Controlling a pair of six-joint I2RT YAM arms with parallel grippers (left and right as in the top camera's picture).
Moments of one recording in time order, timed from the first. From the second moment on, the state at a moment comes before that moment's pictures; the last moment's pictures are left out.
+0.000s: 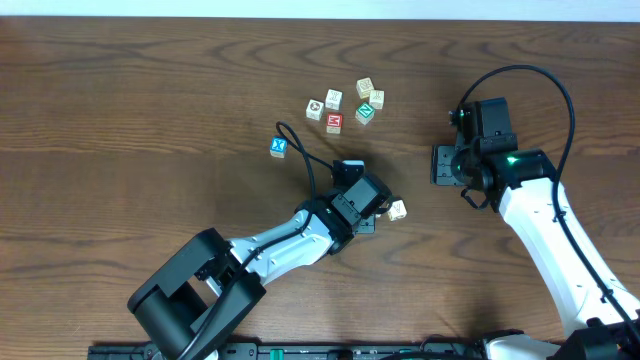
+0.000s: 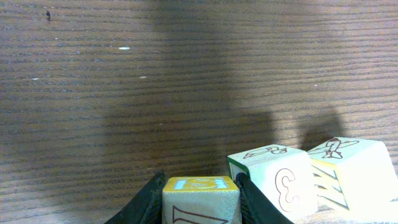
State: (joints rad) left arm -0.86 1.80 0.95 -0.21 -0.17 -0.77; right arm 0.19 1.44 1.08 -0.73 0.06 0.22
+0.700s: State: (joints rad) left arm -0.86 1.80 0.95 -0.16 -0.22 -0.77; right arm 0.19 1.44 1.08 -0.74 0.06 0.22
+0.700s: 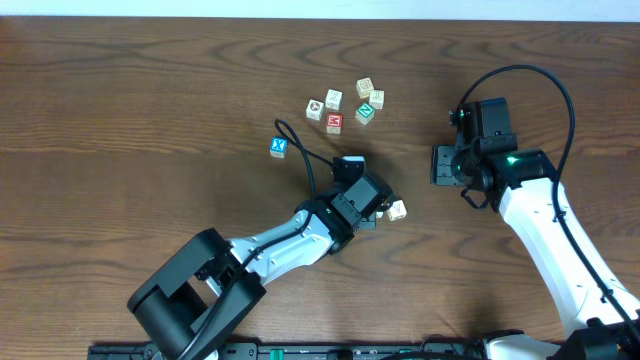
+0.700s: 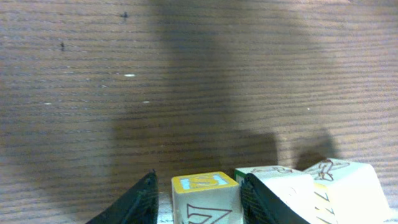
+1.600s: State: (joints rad) left arm -0.77 1.59 0.95 -0.19 -0.24 -0.59; right arm 0.19 1.44 1.08 -0.74 0.06 0.22
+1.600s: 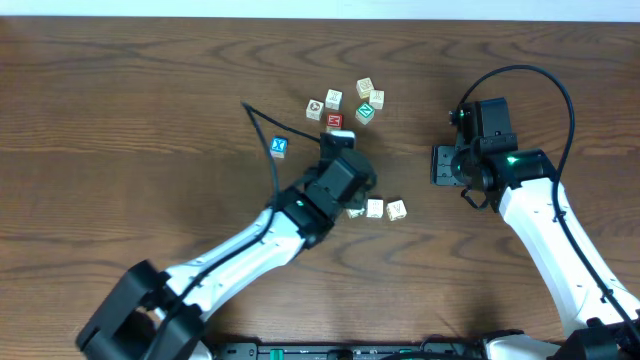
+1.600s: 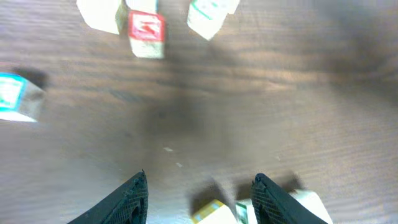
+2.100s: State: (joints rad) left arm -0.36 1.59 0.95 -0.27 -0.15 -0.42; right arm 0.19 1.44 1.08 -0.74 0.06 0.22
